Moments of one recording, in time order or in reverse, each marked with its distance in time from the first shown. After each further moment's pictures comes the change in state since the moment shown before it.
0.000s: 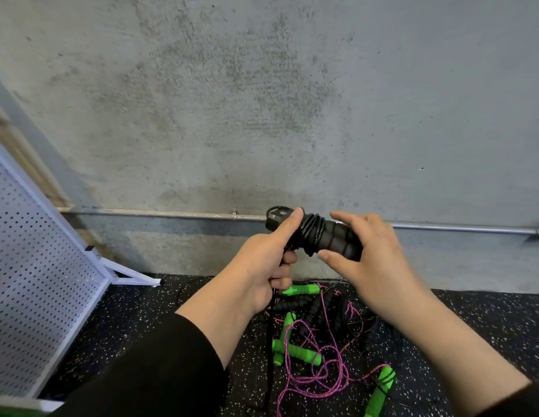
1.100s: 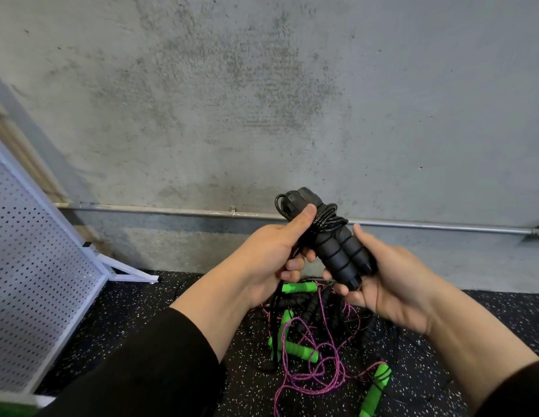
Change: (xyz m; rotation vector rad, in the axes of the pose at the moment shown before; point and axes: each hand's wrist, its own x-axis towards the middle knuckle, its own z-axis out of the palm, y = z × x) left_hand -0.004 0.004 0.001 0.090 -0.223 0.104; right_hand -0.003 -0.003 -0.017 1.178 -0.458 0.739
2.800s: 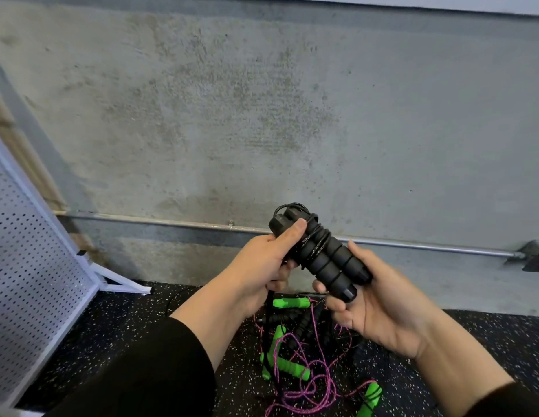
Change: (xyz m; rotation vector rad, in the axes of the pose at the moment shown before) left_hand -0.007 0.006 -0.006 0.018 0.100 0.079; right_hand -0.012 0.001 0.008 0.133 -0.196 -0.006
